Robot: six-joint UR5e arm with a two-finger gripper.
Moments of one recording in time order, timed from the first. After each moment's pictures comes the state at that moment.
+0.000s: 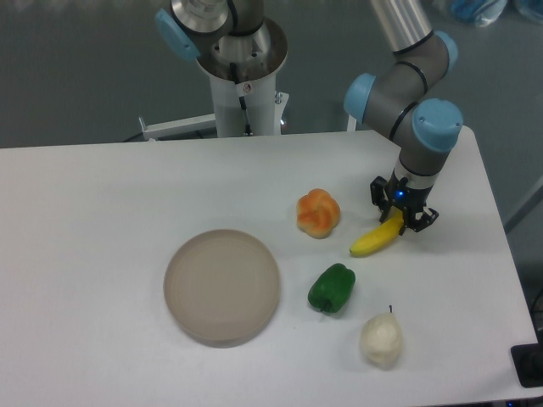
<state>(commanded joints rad) 2.63 -2.02 -1.86 -0.76 1.48 1.53</state>
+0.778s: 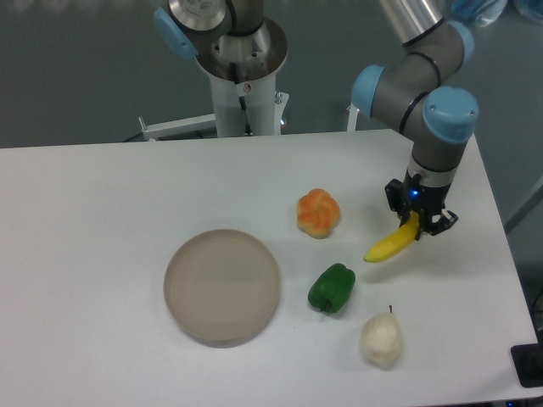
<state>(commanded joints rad) 2.57 -1.97 -1.64 -0.90 1.49 1.54</state>
